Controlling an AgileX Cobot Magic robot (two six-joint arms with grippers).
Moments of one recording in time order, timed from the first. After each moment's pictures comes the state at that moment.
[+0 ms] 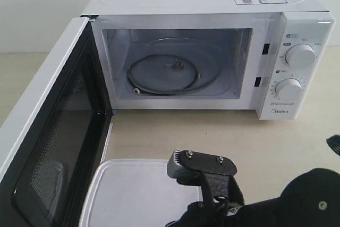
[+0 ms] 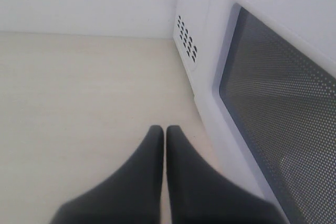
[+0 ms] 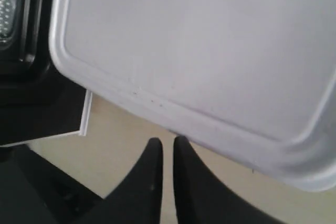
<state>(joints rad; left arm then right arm) -0.02 0.00 0.00 -0.09 0.31 -0.03 1.02 1.49 -0.53 1.44 0.06 -0.49</state>
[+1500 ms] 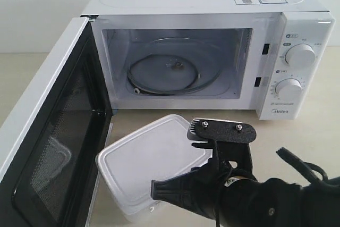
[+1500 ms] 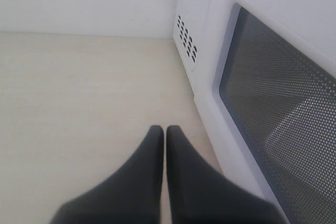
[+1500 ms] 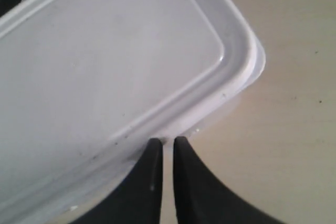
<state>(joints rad) -0.02 0.00 0.00 -0.09 0.31 -0.03 1.02 1.65 -0.57 1.41 -0.48 -0.47</state>
